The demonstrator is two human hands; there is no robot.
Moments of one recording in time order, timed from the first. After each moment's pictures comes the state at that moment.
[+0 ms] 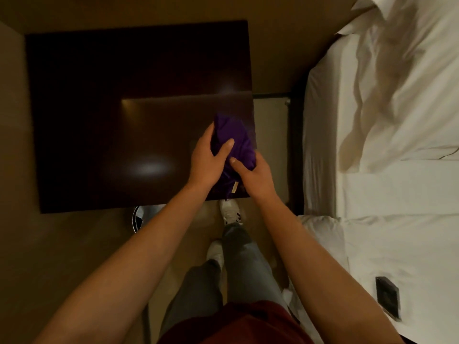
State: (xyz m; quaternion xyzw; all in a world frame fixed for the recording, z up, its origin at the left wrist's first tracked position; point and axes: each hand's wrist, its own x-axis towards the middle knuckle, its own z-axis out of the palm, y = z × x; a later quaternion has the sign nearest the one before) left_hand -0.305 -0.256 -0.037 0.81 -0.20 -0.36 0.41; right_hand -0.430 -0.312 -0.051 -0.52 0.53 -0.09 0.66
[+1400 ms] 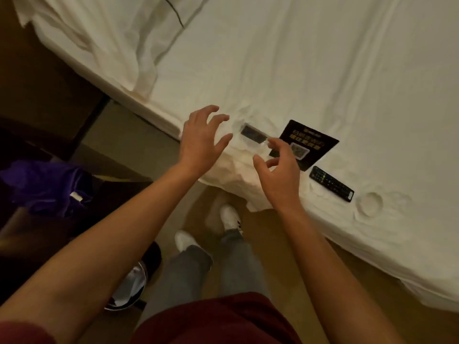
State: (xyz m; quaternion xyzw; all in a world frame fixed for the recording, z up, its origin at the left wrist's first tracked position) left_hand -0.676 -0.260 0.016 0.48 -0.83 -0.24 0.16; right_hand -0.830 -0.132 0.052 -0.38 0.82 -0.33 0.27
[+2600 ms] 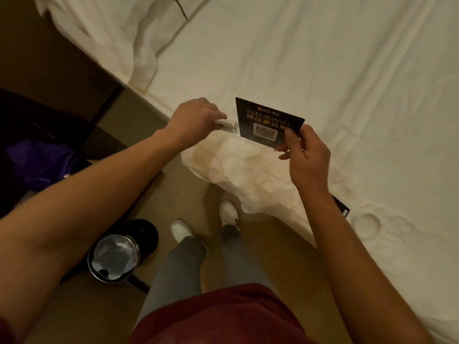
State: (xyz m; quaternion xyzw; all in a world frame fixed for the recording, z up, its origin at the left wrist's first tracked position) left_hand -0.726 -0.308 0.054 0.38 -0.91 -0.17 -0.04; right_hand -0.950 -0.162 0.067 -0.41 0.74 -0.42 0.33
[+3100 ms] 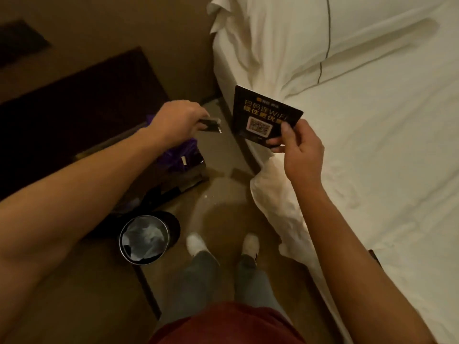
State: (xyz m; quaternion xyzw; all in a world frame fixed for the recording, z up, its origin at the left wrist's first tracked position) left_hand -0.388 -0.280 0.134 0.59 -0.80 -0.13 0.00; right_hand -0.663 -0.259 0.126 -0.56 0.60 -0.40 0.41
